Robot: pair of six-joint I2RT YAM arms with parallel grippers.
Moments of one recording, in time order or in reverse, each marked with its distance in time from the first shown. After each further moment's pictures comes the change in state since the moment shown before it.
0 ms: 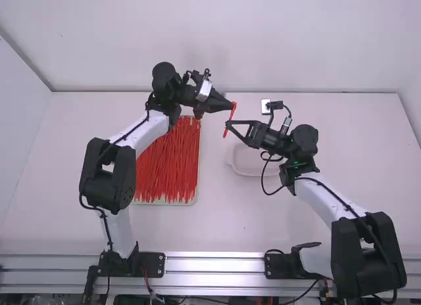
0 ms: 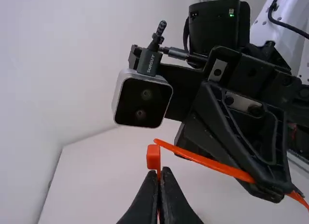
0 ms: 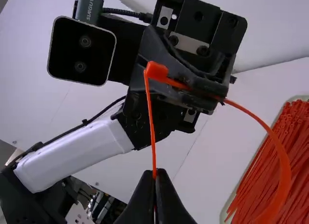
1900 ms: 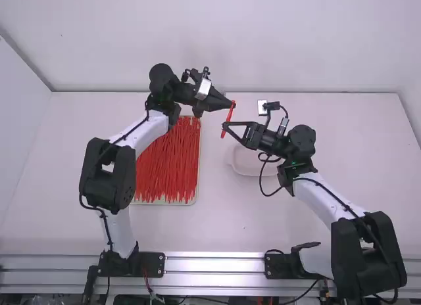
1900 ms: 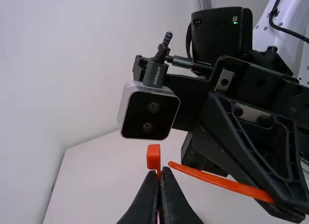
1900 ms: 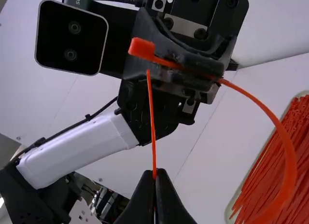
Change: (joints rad) left arm 0.002 0.000 0.000 0.117 0.000 -0.105; right arm 0.025 0.000 0.000 0.003 0.003 0.006
